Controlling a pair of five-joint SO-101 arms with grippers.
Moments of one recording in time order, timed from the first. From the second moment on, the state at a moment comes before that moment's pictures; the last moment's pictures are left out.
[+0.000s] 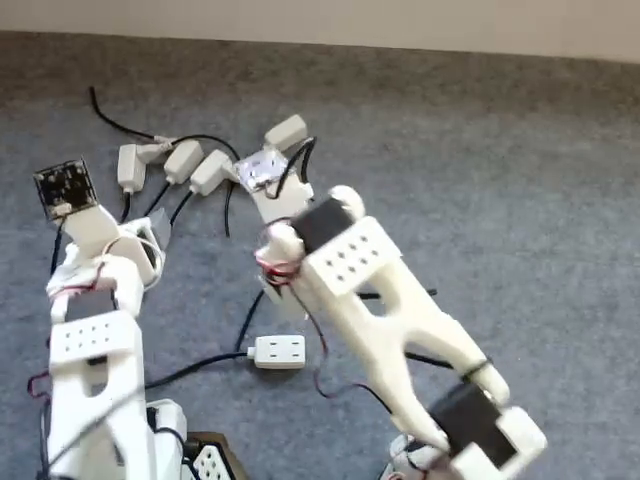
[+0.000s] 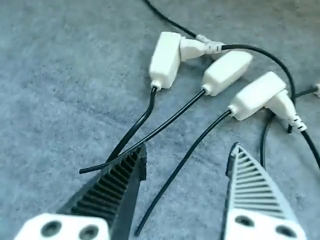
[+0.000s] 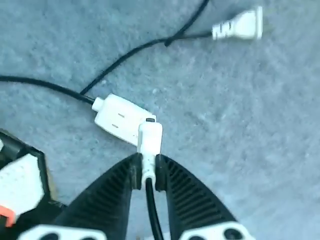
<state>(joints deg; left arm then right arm) -21.9 -44.5 65.3 27.5 9.8 -45.3 -5.0 0.7 96.3 -9.6</state>
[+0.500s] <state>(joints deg) -22.6 -37.8 62.1 27.1 10.4 -49.0 2.8 -2.6 97.6 -34.4</state>
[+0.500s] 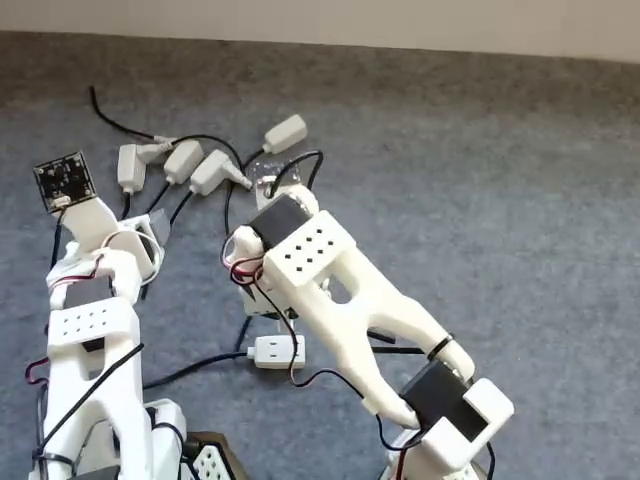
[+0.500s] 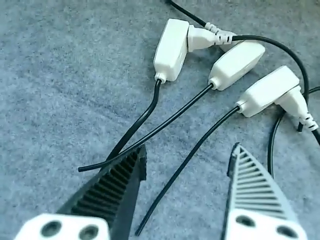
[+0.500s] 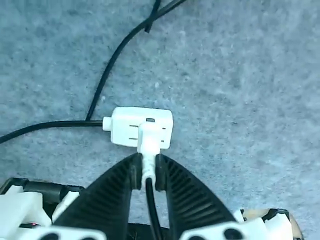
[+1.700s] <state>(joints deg) -22.6 -37.8 62.1 26.8 10.4 -49.2 -2.6 11.1 93.1 -33.6</state>
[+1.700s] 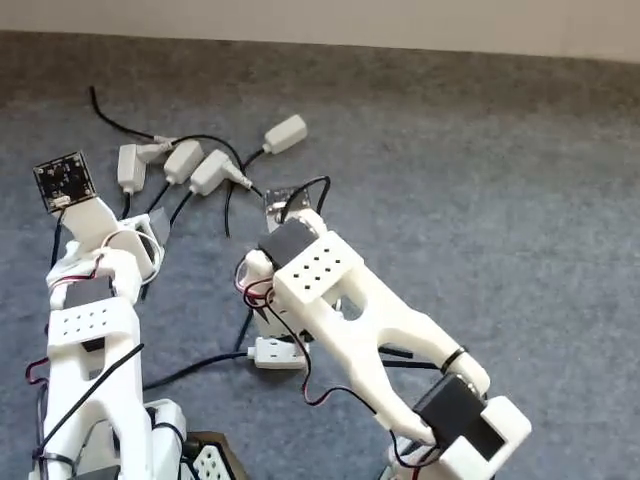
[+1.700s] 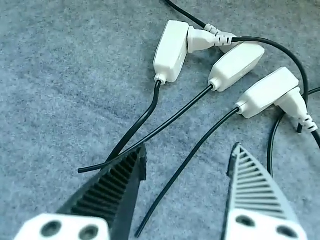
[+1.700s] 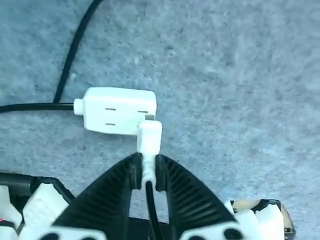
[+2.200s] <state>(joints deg) -22.6 -37.8 62.1 26.8 10.4 -53.2 -2.3 13.8 89.5 -33.5</state>
